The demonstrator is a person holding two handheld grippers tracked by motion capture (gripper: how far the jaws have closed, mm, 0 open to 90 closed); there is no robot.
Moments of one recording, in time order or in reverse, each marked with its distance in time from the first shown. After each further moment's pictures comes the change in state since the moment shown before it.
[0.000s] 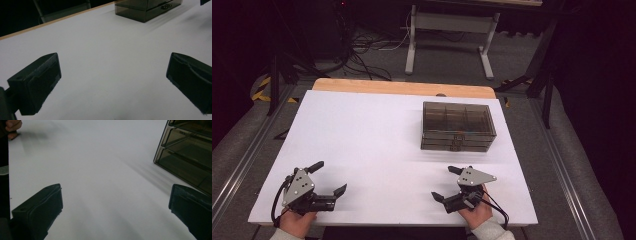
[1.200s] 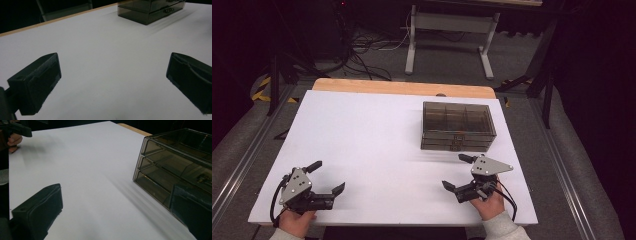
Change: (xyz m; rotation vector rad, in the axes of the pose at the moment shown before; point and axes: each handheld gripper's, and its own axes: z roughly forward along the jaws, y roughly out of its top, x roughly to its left) left arm 0.004 -0.001 -0.002 -0.007 0.004 -0.039; right arm -0.021 0.030 -0.031 -0.053 -0.023 -0.043
